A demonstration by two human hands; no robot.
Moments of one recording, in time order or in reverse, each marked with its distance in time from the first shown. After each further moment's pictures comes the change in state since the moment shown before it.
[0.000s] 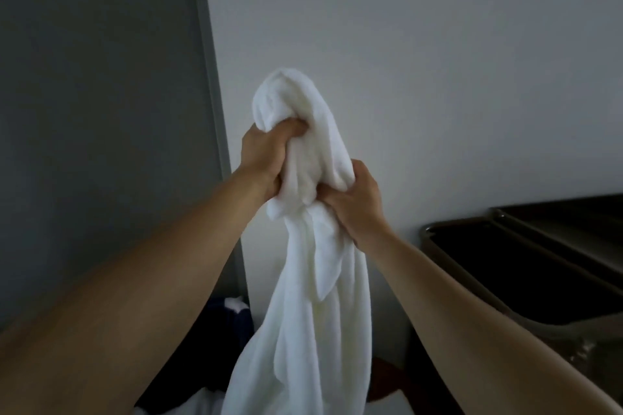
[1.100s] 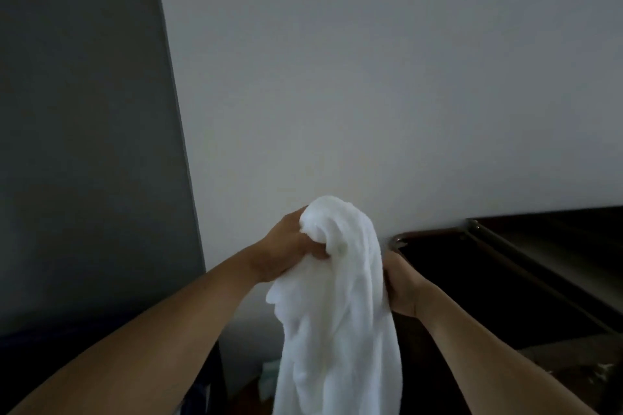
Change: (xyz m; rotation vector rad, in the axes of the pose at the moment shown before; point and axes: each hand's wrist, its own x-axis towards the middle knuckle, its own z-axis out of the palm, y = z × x) left_hand -0.051 -0.105 0.086 0.222 -0.612 -0.087; right_hand 0.008 0.131 -0.154 0.327 -0.427 0.562
